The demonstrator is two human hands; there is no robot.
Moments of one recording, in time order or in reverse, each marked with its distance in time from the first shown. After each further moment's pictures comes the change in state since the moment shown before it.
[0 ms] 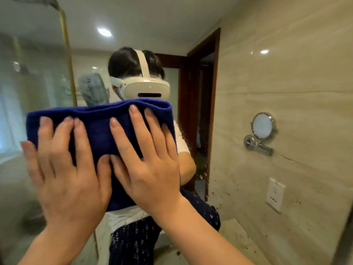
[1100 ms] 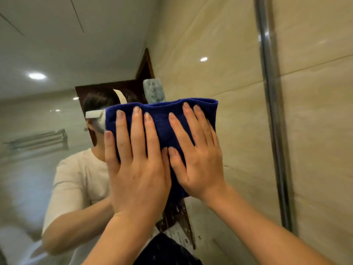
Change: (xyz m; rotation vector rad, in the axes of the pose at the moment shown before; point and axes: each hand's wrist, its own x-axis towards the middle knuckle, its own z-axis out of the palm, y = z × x) left_hand 0.052 0.392 0.119 0.046 0.062 0.317; right_hand -0.038 0.356 -0.172 -0.160 0.028 0.120
